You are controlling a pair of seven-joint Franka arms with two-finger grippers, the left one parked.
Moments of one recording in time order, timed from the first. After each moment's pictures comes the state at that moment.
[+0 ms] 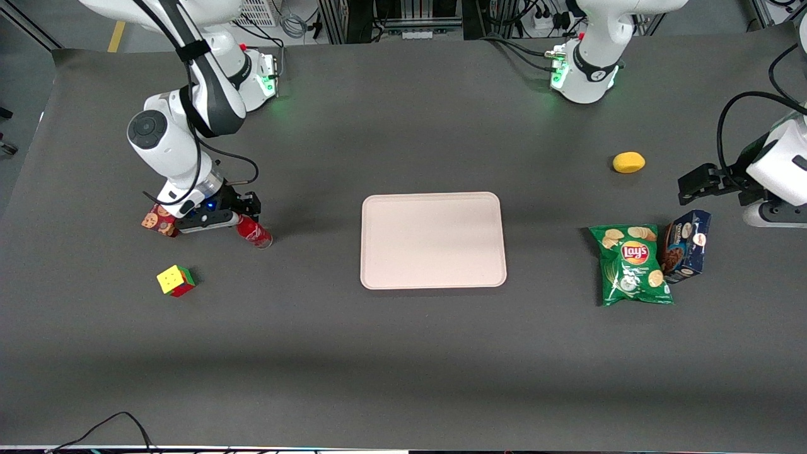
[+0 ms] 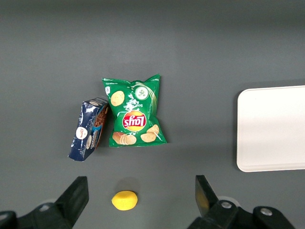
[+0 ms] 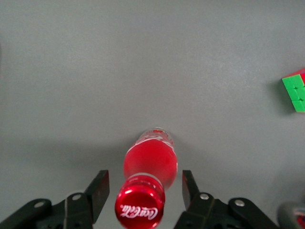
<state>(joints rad) 0.14 0.00 0.07 -2.48 0.03 2.59 0.06</state>
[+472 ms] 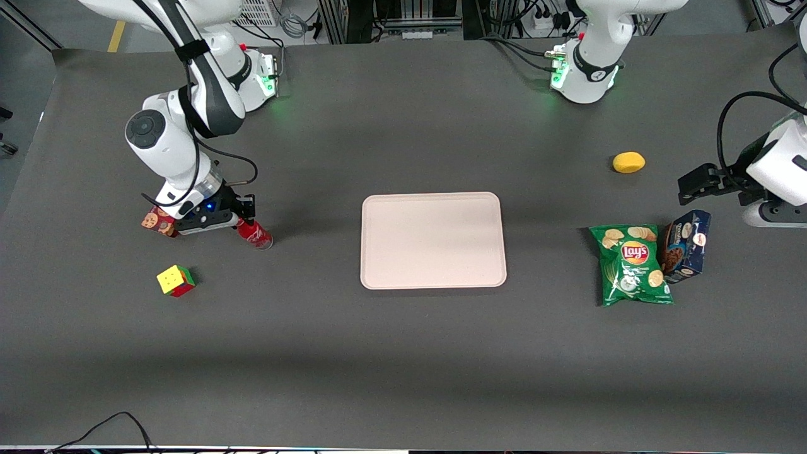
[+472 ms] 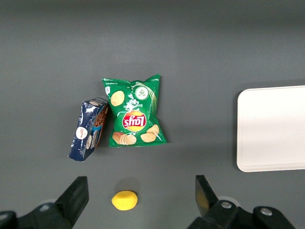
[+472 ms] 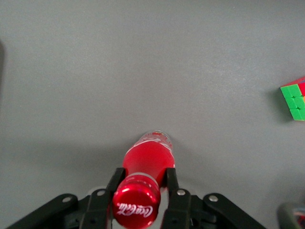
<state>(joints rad) 0.14 0.00 0.07 -2.47 0.03 2.59 0.04</state>
